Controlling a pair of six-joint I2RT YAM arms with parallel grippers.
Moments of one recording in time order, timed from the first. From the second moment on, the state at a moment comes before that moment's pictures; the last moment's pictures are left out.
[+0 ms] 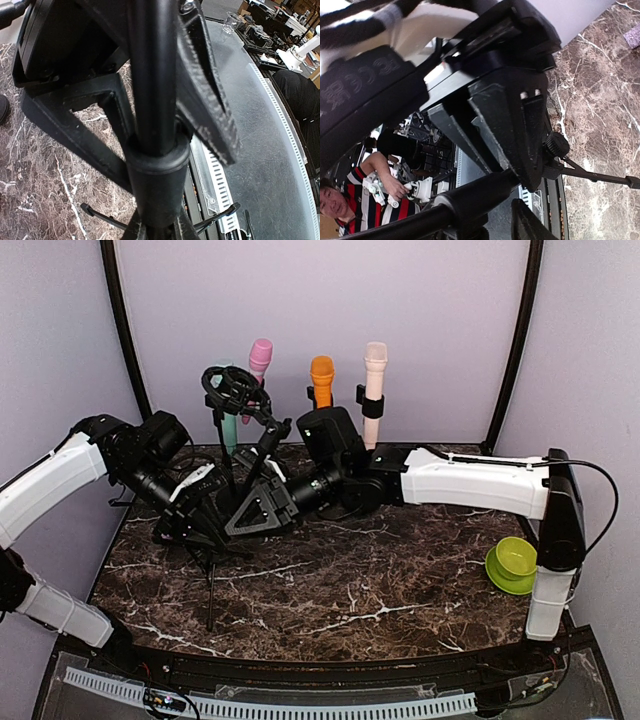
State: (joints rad) left arm -0.51 1.32 1.31 -1.31 0.94 1.00; right arm 1.07 1.91 1.67 -0.17 -0.93 0.69
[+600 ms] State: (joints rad) left arm -0.51 1.32 1.31 -1.31 0.94 1.02; right arm 1.07 1.89 1.63 -0.14 -0.98 0.71
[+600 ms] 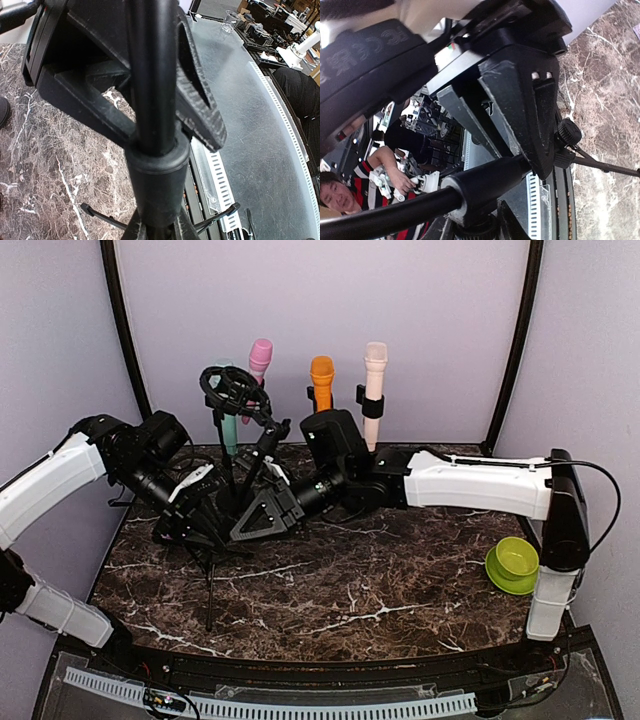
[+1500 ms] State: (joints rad) left arm -0.52 1.30 1.31 -1.31 0.94 1.04; right arm 1.09 1.86 1.58 -0.05 -0.98 0.76
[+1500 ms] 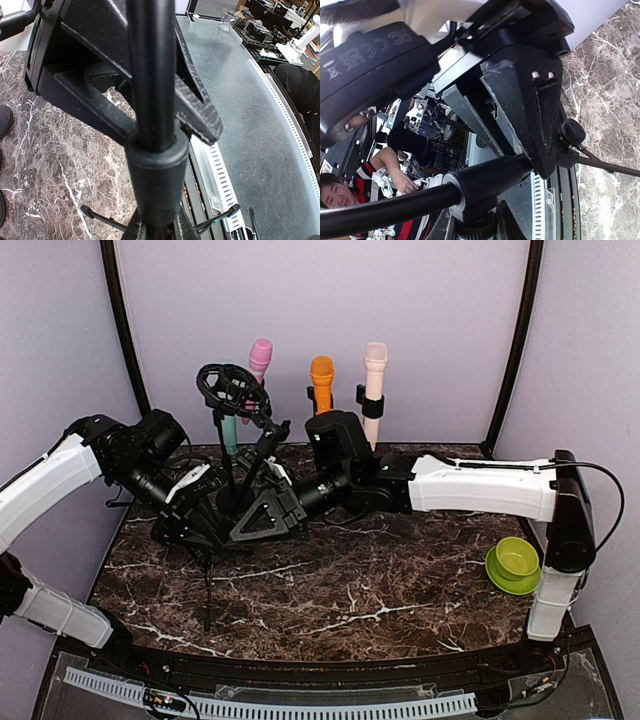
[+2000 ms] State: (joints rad) left arm -0.52 1.26 1.31 -1.29 0.95 1.05; right arm 1.09 1.86 1.56 0.04 -1.01 0.82
